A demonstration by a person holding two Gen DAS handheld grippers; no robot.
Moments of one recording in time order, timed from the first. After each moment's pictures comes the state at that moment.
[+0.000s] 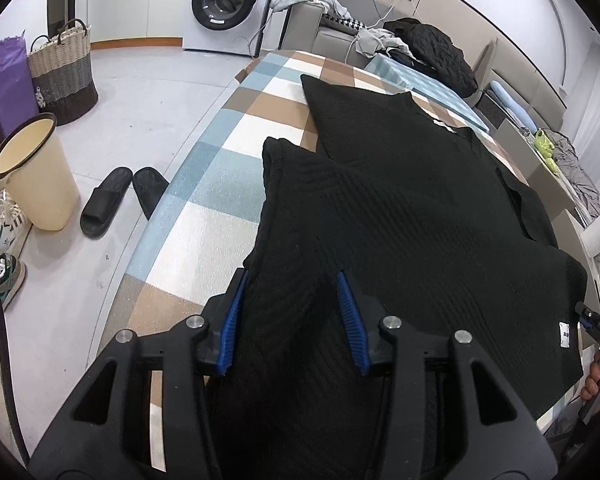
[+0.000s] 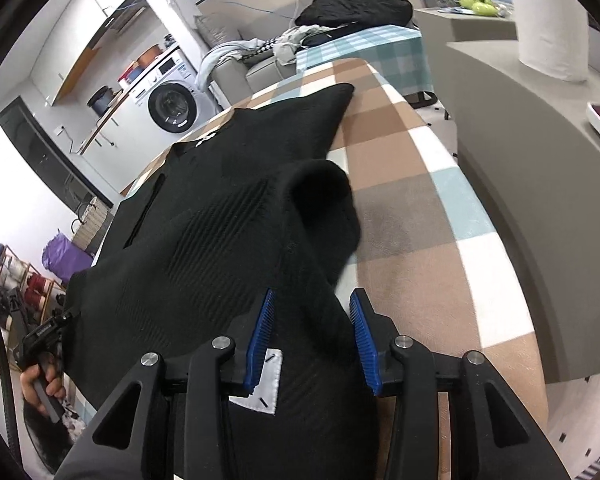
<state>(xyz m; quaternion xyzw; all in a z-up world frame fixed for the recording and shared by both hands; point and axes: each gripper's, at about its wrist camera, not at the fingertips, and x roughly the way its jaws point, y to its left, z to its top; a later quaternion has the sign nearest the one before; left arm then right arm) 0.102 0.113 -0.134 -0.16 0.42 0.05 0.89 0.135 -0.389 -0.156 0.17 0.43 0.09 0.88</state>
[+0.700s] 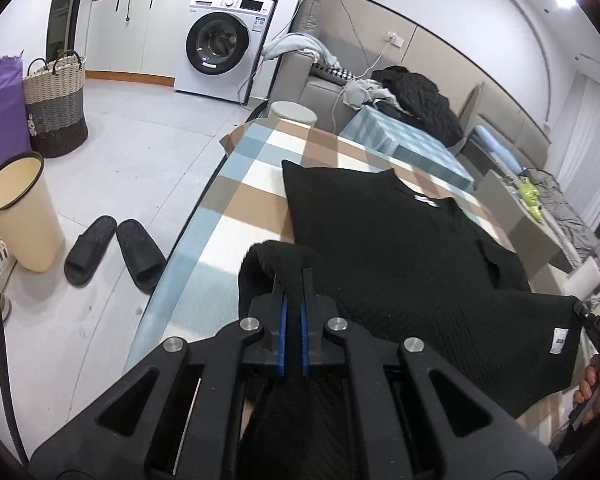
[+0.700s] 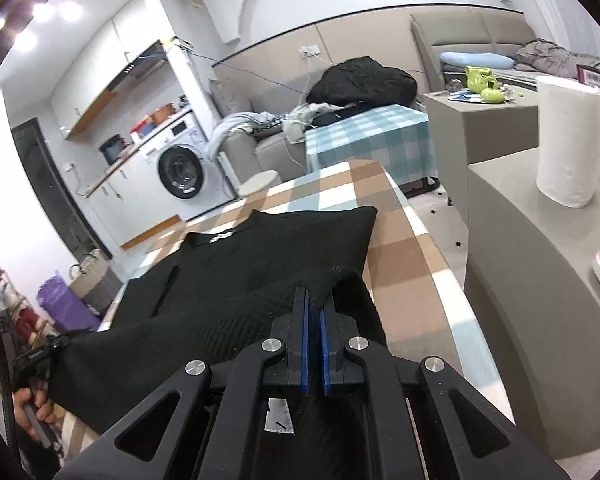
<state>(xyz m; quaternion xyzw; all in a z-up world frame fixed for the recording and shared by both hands) 0.149 0.128 -0.077 -0.17 0.34 0.05 0.92 0.180 -0.380 -0.093 0.17 0.31 0.05 0.94</state>
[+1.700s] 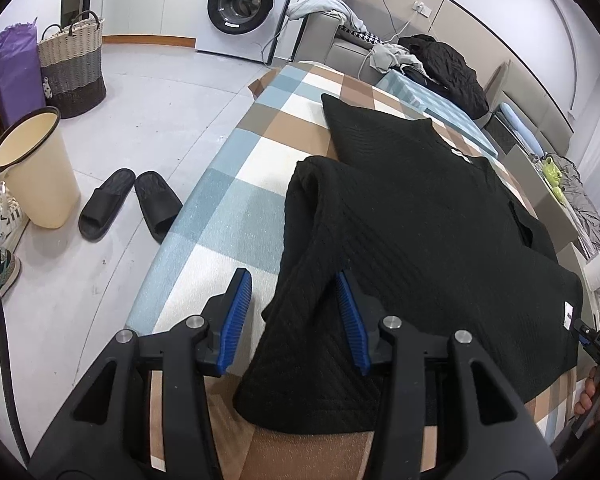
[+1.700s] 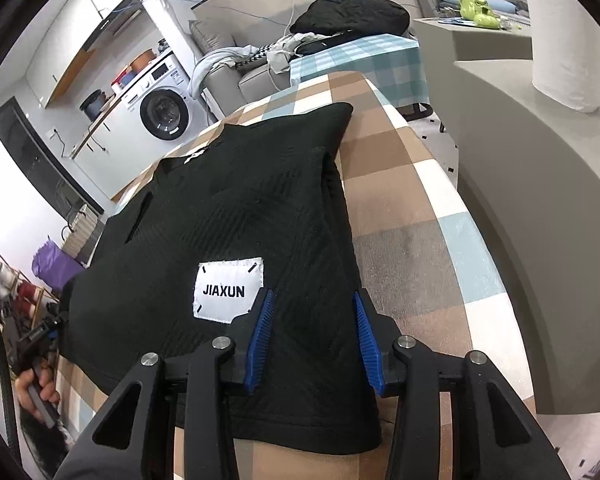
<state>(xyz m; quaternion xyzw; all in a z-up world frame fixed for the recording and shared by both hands) 0.134 0.135 -0.140 -0.19 0.41 0.07 0.89 0.163 -0.388 -0.152 0.16 0.42 0.07 0.89</state>
